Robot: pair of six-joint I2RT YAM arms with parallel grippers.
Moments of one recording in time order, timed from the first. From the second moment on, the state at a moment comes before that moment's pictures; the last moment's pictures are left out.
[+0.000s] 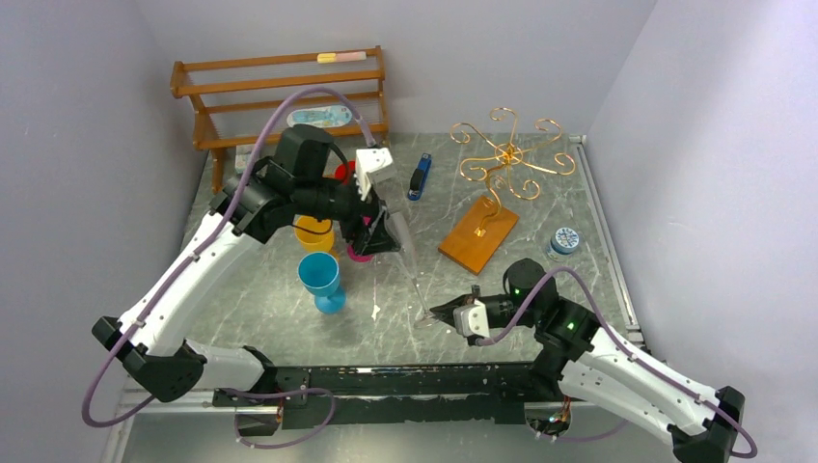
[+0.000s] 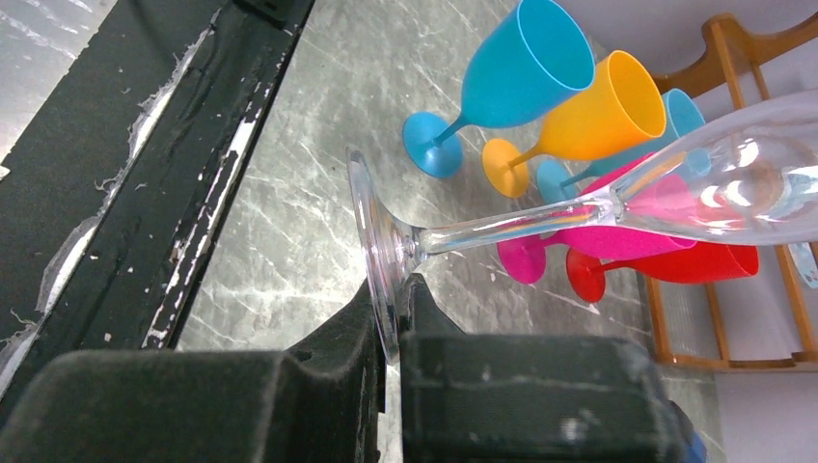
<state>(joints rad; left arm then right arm) -0.71 1.33 1.62 -0.90 0.62 0.15 0.87 0.59 0.50 -0.24 -0.68 -0.85</state>
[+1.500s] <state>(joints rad) -0.55 1.40 1.57 -0.99 1.06 0.47 0.89 0.65 0.50 -0.32 -0.50 -1.22</state>
